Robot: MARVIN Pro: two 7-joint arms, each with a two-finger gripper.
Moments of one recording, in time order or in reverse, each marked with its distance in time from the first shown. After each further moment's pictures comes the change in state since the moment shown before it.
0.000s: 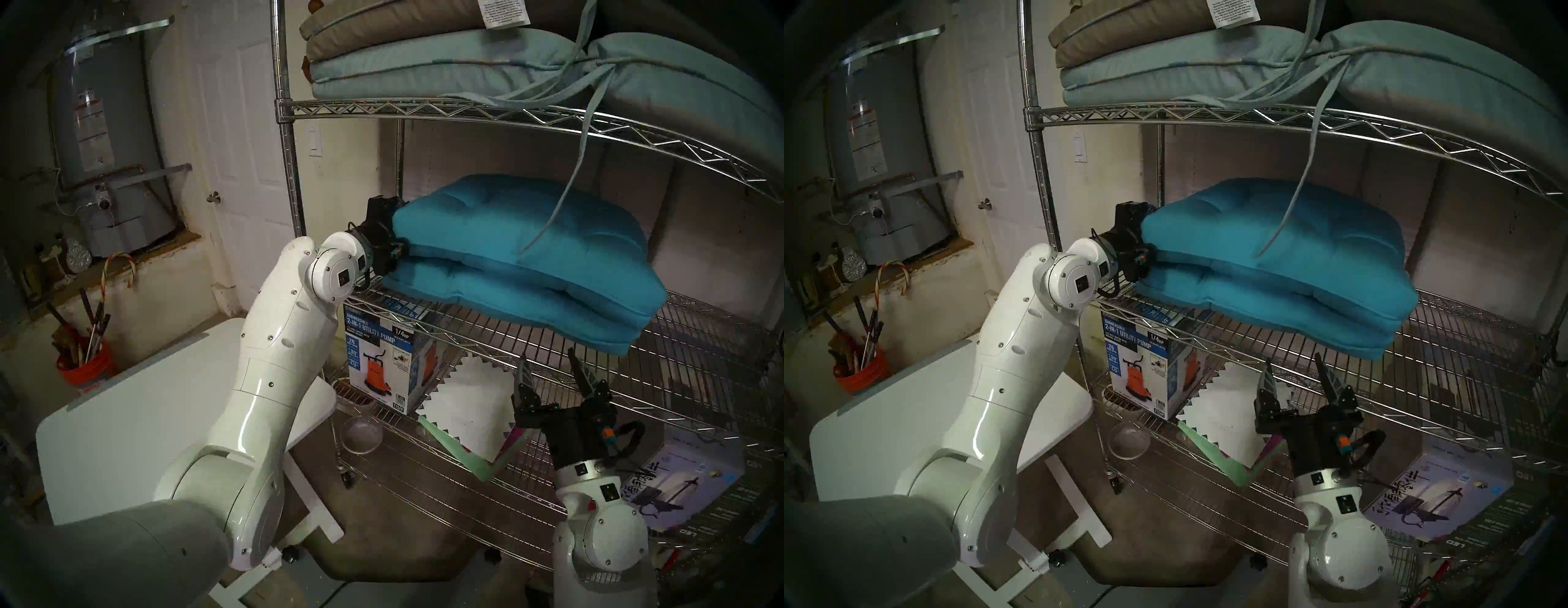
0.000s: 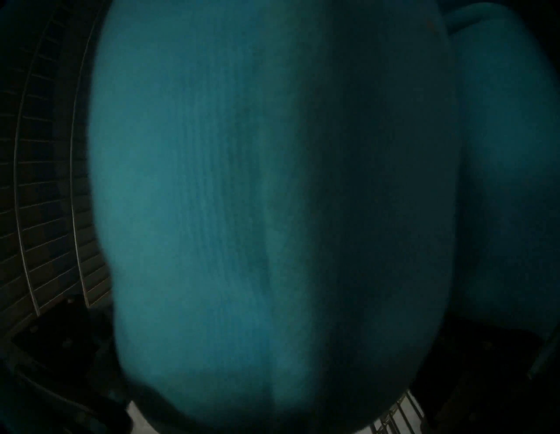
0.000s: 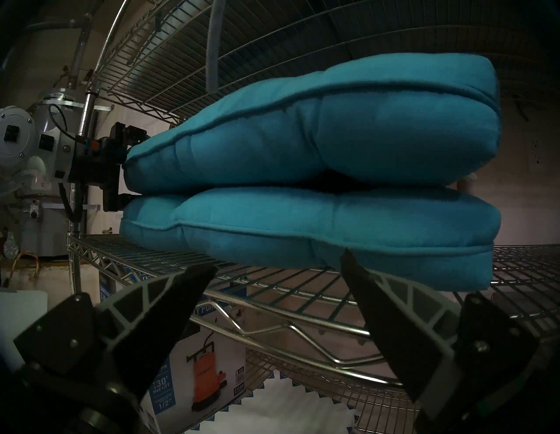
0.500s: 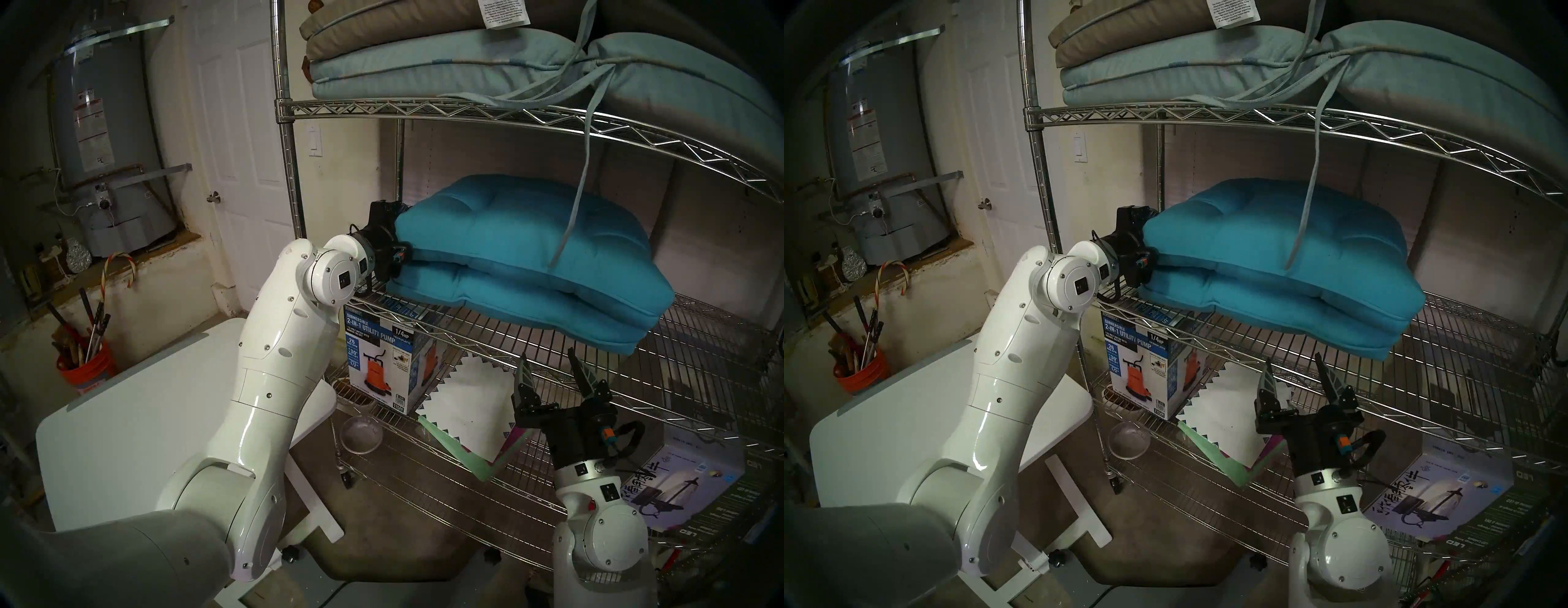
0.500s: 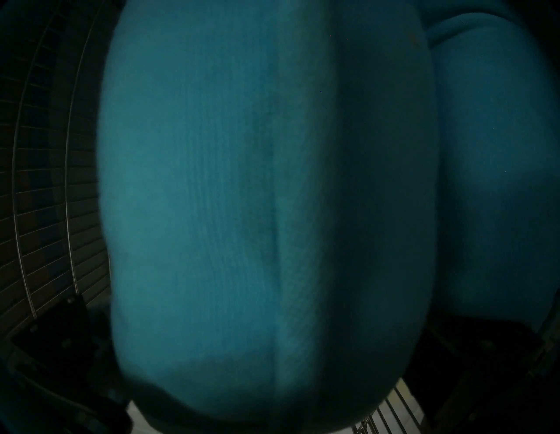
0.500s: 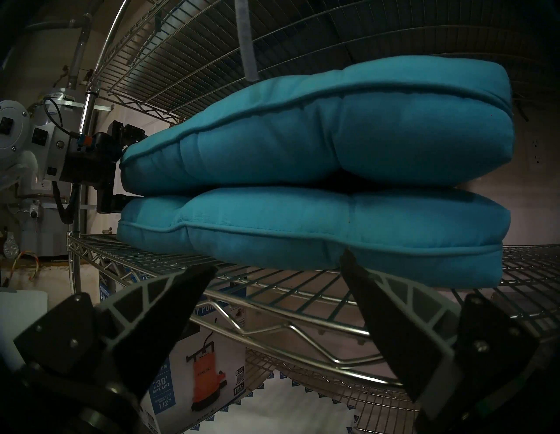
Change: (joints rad) left arm 0.025 -0.006 0.001 -0.045 -0.013 0.028 -0.045; right arm 0.000 0.005 0.012 -0.002 -0.009 0.001 0.000
